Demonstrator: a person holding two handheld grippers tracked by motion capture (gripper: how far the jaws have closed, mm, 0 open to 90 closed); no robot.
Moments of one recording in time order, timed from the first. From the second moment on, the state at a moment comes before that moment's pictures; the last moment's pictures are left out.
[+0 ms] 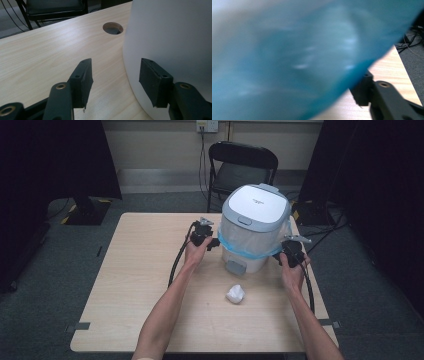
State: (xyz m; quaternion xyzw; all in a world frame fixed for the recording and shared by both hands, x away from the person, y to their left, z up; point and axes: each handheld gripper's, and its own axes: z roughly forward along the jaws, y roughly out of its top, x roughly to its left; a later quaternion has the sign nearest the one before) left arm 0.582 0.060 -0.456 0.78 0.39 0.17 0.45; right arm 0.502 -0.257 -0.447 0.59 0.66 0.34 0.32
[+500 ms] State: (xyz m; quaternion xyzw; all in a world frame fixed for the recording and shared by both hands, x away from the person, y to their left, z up) left arm 0.585 0.100 -0.457 0.78 0.39 0.19 0.44; right arm 0.499 -0.227 -0.449 0.54 0.70 0.37 0.29
